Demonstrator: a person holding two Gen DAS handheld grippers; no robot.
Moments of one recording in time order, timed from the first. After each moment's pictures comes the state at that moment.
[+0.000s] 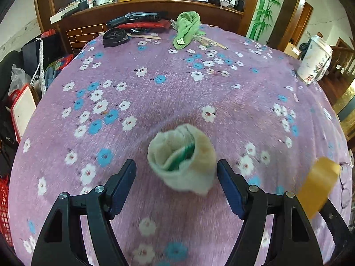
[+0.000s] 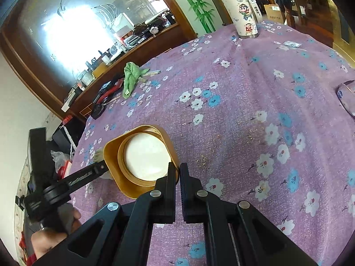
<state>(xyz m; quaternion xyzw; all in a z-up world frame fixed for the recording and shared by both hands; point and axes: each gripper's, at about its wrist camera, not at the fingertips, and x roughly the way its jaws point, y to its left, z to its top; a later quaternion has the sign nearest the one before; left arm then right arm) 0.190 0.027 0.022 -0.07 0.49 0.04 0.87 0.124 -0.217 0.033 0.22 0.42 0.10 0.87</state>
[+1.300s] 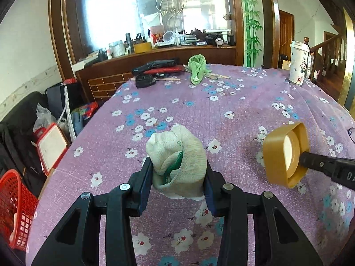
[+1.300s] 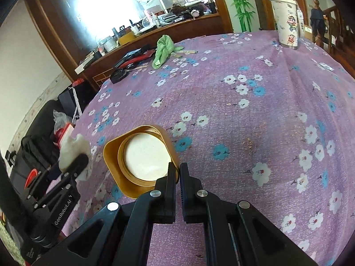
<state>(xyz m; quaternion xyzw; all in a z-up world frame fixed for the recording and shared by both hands) 0.075 0.048 0.036 0.03 0.33 0.07 0.94 0.112 -0.145 0.024 0.11 0.44 0.17 0.88</state>
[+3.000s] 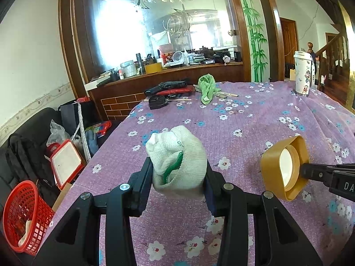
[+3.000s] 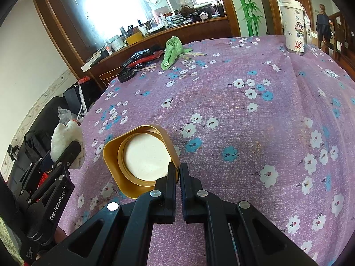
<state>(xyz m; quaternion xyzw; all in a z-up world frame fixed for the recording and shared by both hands) 0.062 0.046 0.052 0.06 0.27 0.10 0.96 0.106 -0.138 0.030 0.10 0.43 0.19 0.88</state>
